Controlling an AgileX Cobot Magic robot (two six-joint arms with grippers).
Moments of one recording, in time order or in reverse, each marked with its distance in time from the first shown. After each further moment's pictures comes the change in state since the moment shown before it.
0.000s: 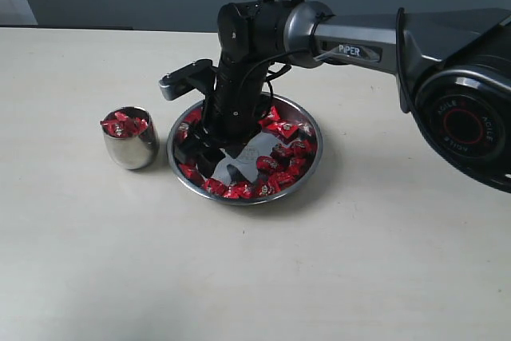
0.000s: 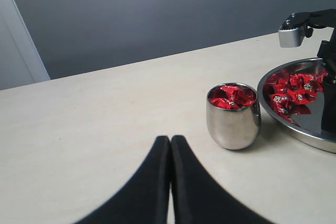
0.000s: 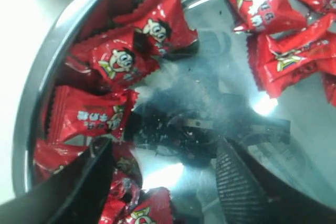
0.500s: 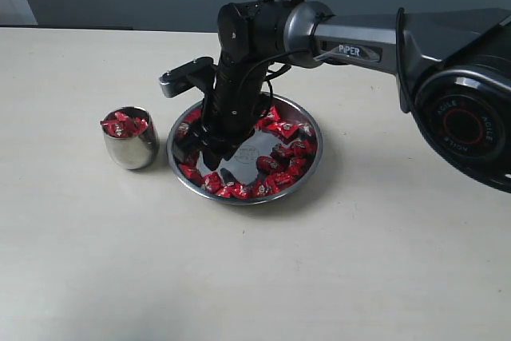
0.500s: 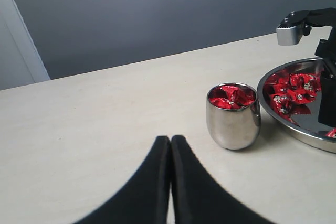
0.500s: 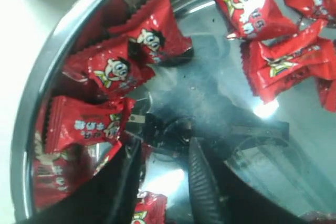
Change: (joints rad) left arm 0.000 0.000 0.000 0.000 0.000 0.000; right arm 0.000 0.000 0.000 -0.002 -0.022 0.022
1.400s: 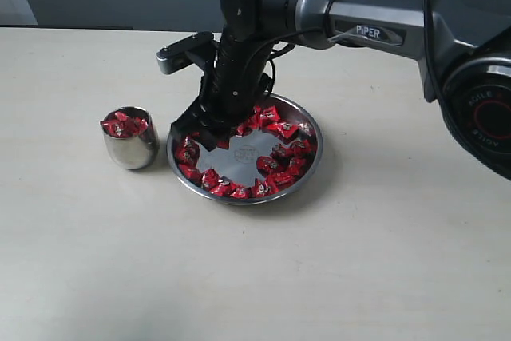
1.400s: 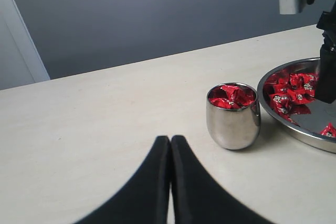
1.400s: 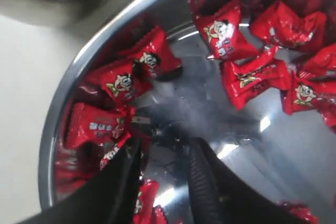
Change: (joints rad) left arm 0.000 0.000 0.000 0.000 0.000 0.000; right arm 0.000 -0.062 0.000 -0.014 -0.012 0.010
